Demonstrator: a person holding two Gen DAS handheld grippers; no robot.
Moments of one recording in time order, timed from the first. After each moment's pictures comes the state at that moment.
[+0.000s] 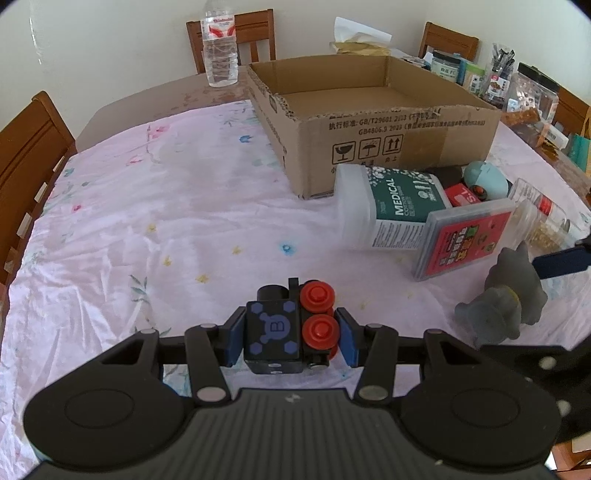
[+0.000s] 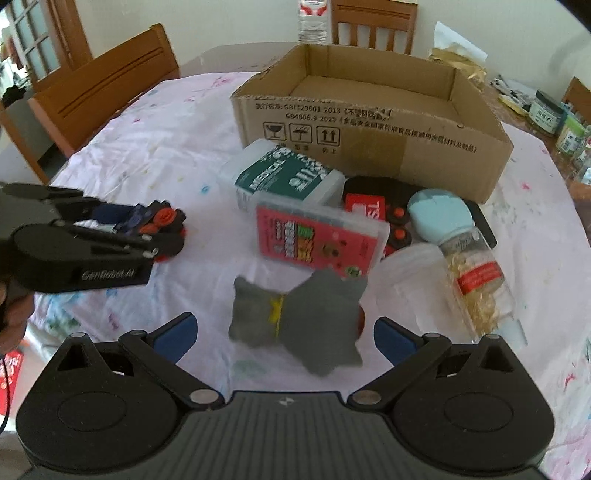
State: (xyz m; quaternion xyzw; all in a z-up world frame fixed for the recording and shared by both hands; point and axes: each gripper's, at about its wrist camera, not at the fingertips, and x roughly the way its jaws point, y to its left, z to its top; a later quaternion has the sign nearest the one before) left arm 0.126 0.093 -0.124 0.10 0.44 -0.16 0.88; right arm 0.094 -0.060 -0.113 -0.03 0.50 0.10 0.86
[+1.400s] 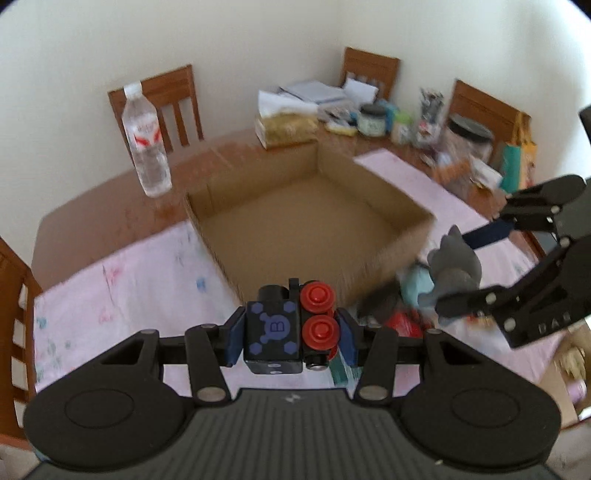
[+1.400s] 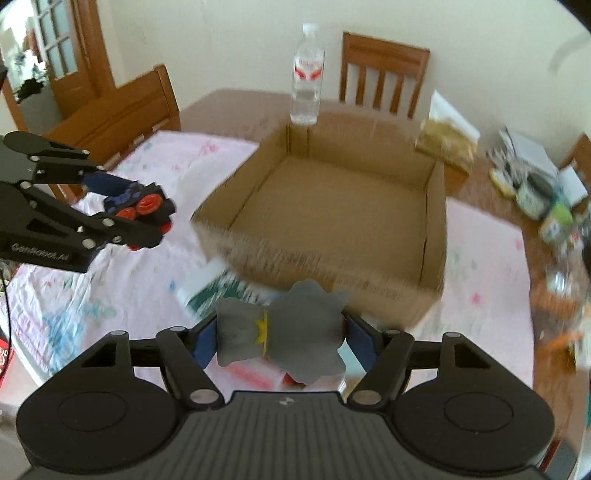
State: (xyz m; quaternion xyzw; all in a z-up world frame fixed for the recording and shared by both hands) left arm 0.205 0.055 -0.008 0.14 0.39 -0.28 0.87; right arm 0.171 -0.118 -0.011 -0.07 0.45 0.14 0.88
